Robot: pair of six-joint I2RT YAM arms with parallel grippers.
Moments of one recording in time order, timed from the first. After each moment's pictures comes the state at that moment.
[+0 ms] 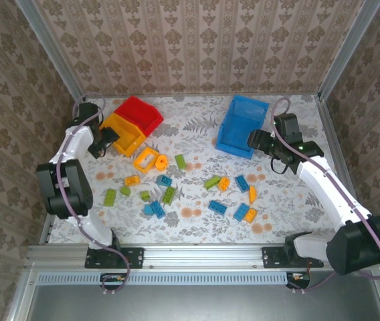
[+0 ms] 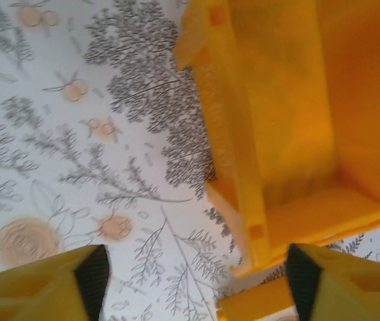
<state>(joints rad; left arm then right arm) 0.08 1.76 1.37 -0.77 0.04 -0.62 0.19 1.26 1.06 -0.61 0.02 0.52</state>
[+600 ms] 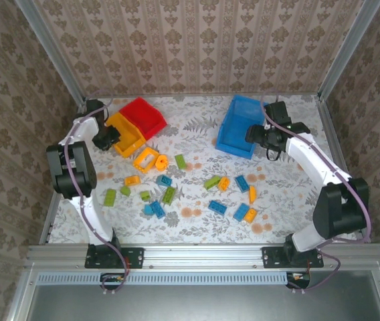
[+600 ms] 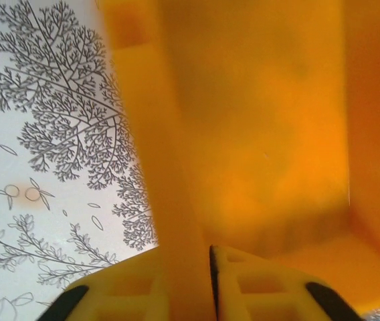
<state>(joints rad) 0.07 1.99 1.54 -0.80 0.07 -0.49 0.16 1.54 1.25 -0.69 0.02 0.47</state>
